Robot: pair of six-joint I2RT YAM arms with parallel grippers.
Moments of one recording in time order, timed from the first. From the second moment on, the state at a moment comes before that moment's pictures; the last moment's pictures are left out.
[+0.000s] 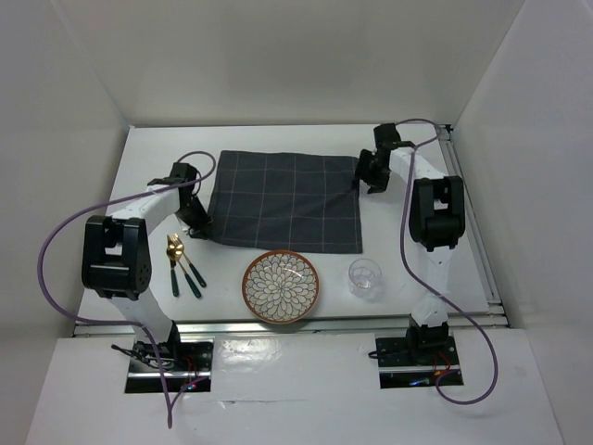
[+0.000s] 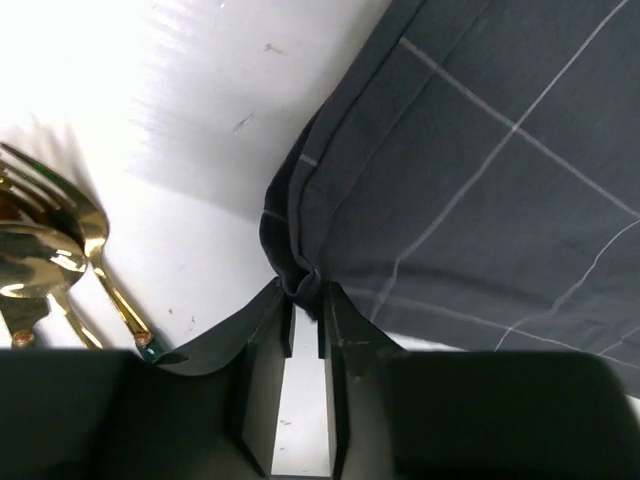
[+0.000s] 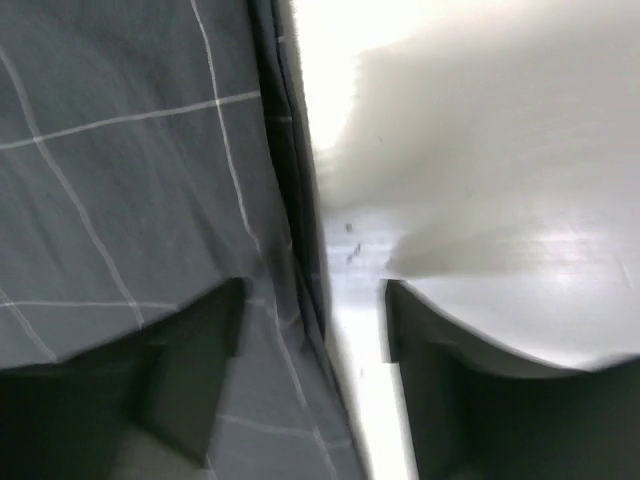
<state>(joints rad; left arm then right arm) -0.04 1.74 1.16 -0.71 0.03 -0.60 0.09 2.22 1.76 -0.61 -0.11 0.44</state>
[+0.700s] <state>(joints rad) -0.13 1.56 1.23 -0.82 -0.05 -0.60 0.03 1.16 1.12 -0.82 -0.09 0.58</state>
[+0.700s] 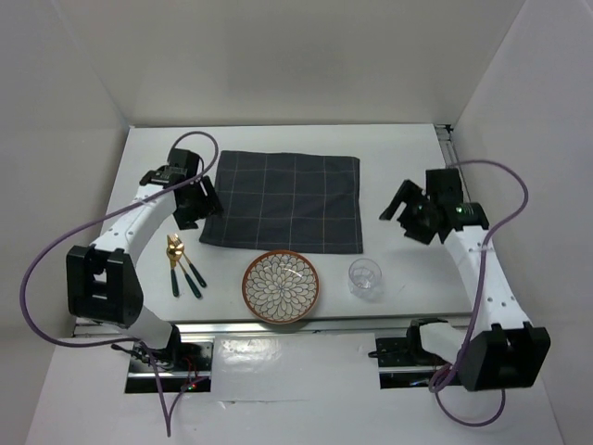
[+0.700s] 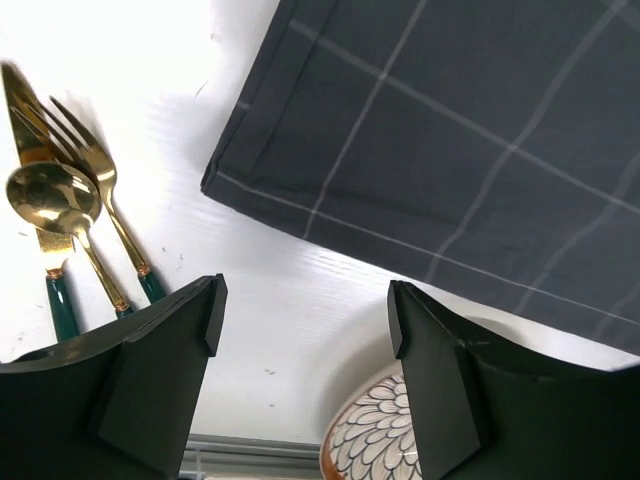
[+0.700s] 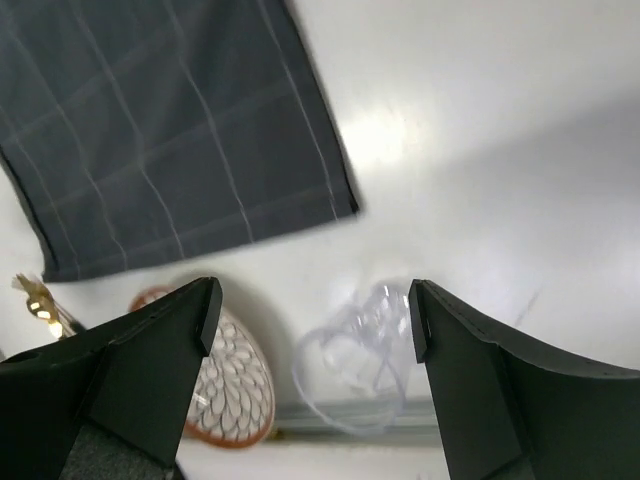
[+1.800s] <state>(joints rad) -0.24 1.61 1.31 -0.85 -0.07 -0.56 0.25 0.98 0.67 -0.91 -0.08 0.90</state>
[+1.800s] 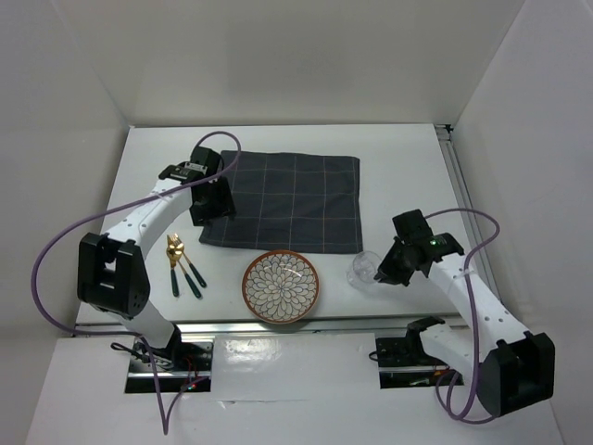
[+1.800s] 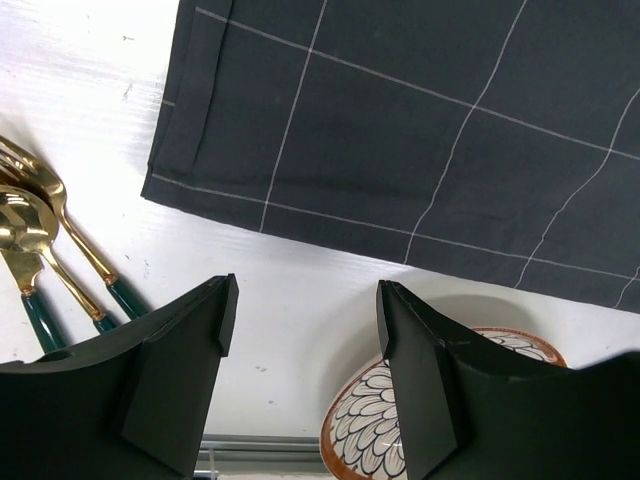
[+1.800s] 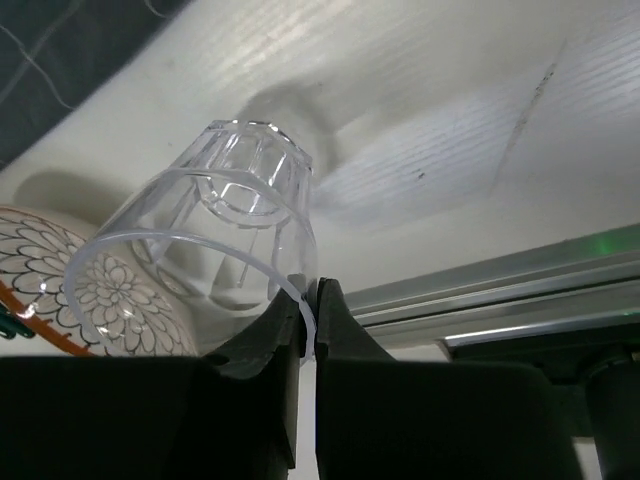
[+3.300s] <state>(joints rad) -0.52 1.26 0.76 -0.69 0.17 -0.64 0.19 2.38 2.27 -0.89 0.09 0.58</state>
